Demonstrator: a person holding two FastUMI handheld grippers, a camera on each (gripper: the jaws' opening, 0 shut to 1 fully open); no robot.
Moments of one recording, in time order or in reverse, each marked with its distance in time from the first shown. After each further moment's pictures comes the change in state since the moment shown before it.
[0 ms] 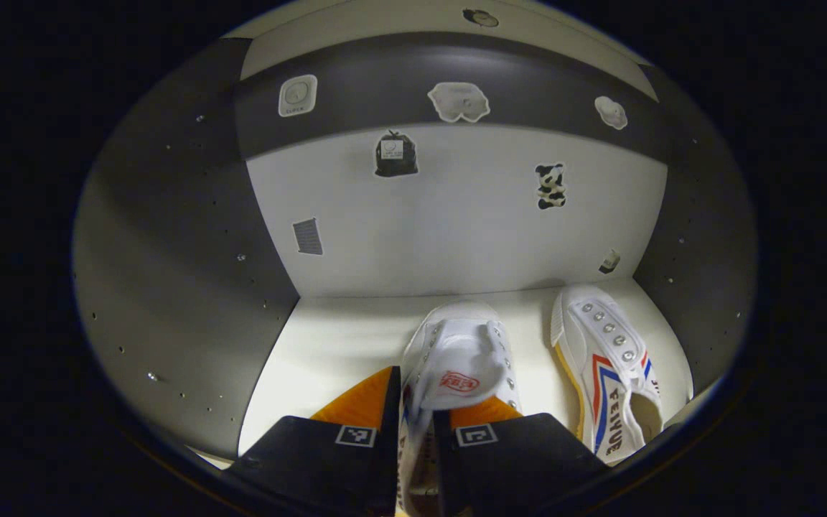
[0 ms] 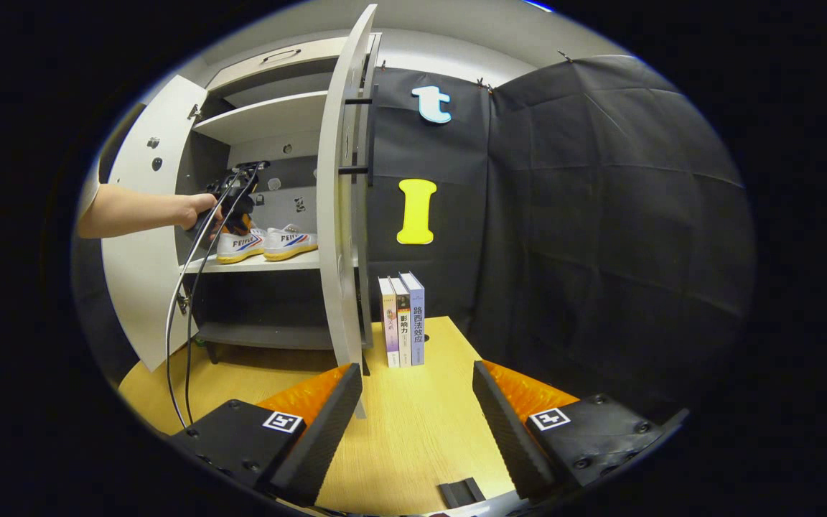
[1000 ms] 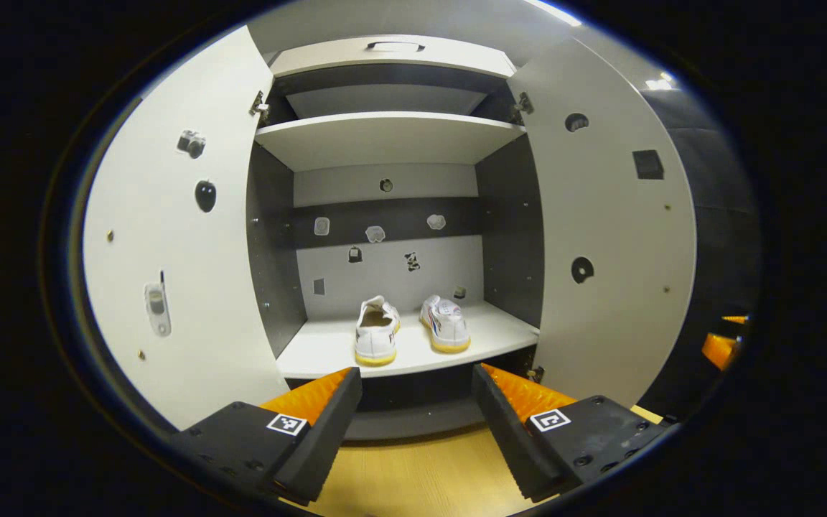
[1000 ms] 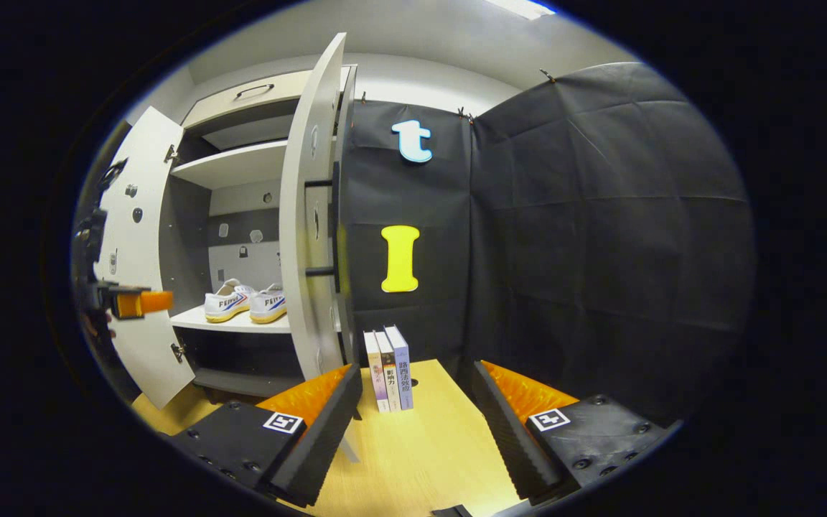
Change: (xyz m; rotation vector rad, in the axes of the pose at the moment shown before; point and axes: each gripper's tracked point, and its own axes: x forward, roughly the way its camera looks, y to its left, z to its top) left arm -0.307 -0.055 -0.162 0.057 -0.463 -0.243; right arm 0.008 -0.028 0.108 0.055 -0.156 -0.055
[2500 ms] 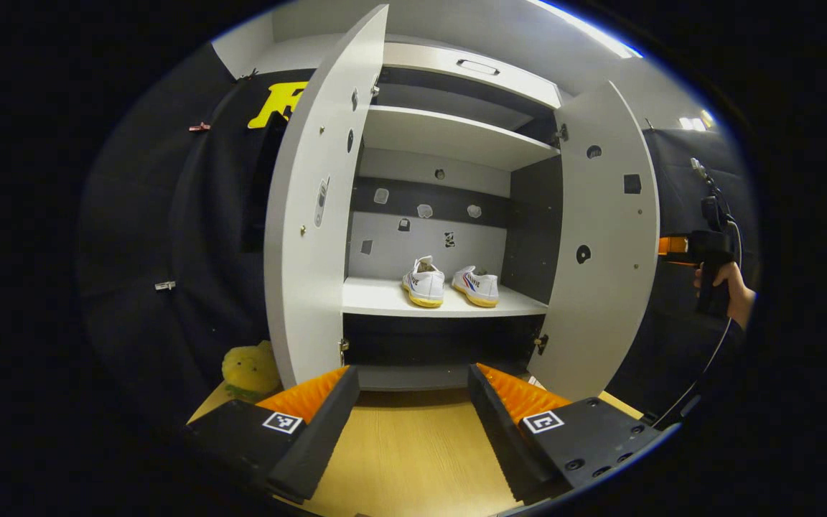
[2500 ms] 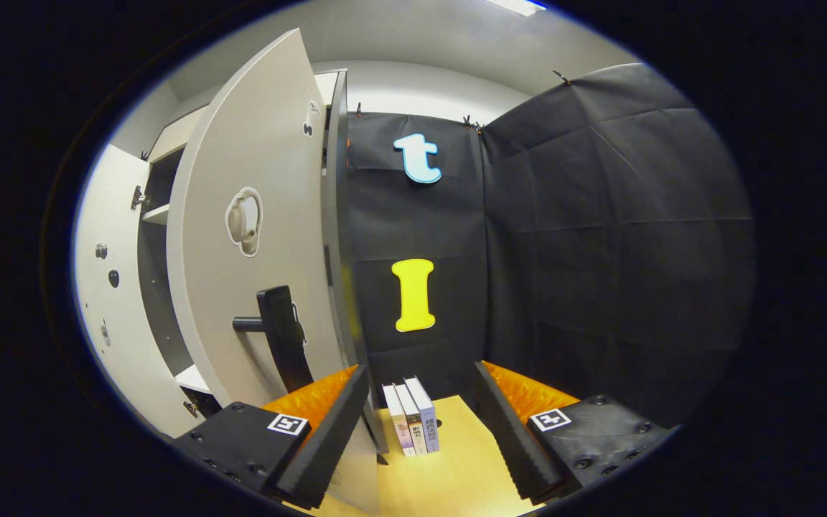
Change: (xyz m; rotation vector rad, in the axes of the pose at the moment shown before) left arm -0.102 0.104 -0.067 -0.151 -0.024 0.029; right arm 0.098 0.068 0.092 0.055 -0.027 0.033
